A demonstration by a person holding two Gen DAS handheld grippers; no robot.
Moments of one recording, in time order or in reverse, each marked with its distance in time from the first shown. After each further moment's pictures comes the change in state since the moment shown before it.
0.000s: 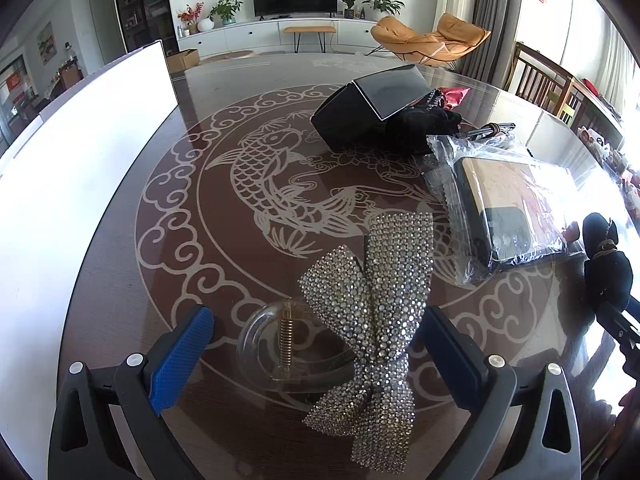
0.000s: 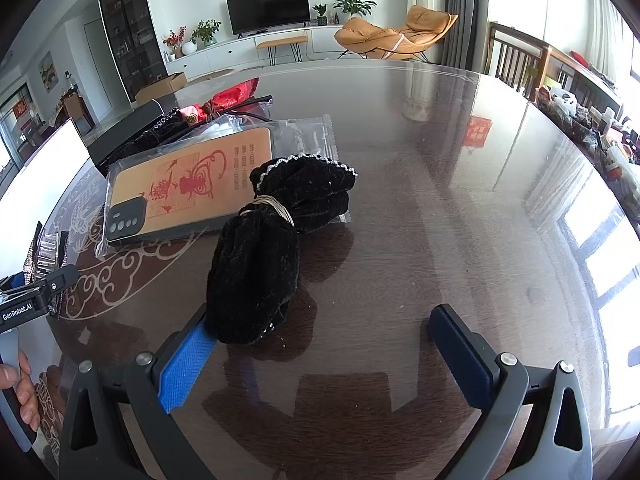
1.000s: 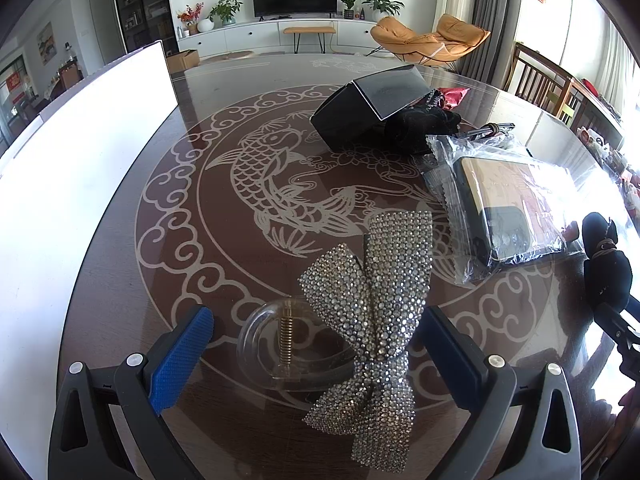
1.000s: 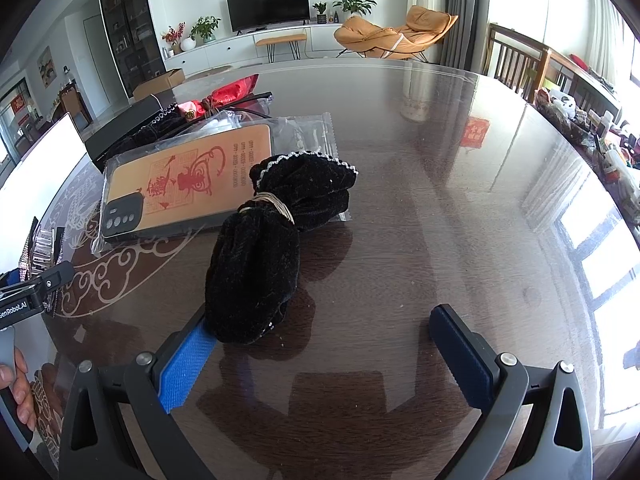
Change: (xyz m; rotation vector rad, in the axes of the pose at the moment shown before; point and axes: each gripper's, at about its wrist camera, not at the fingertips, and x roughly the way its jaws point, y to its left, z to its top) left arm 0.000 -0.001 0.000 -0.001 -0.001 0.002; right arm 0.001 0.001 0.000 -0.014 0.010 -0.013
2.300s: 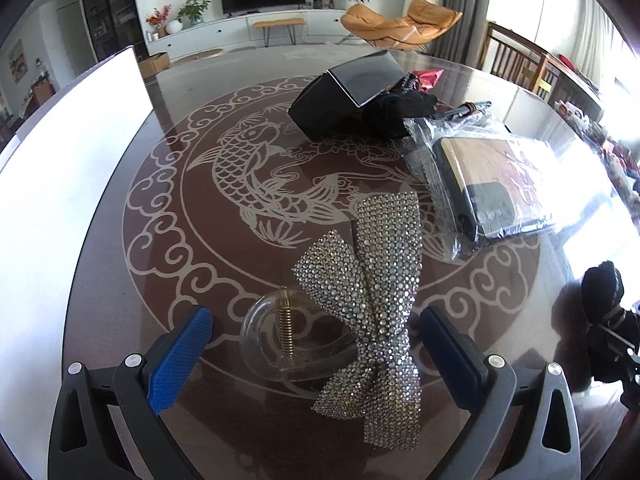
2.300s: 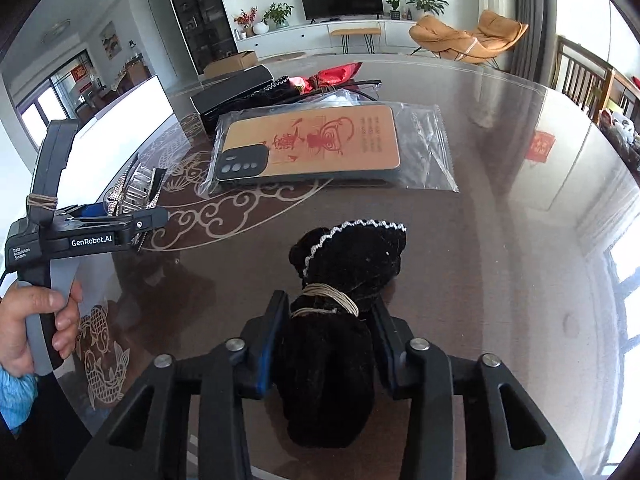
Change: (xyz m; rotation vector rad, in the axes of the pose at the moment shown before) left arm -0.005 -0.003 0.004 0.113 0.058 -0.071; right arm -0.034 0.025 -0.031 -0.141 0.052 0.241
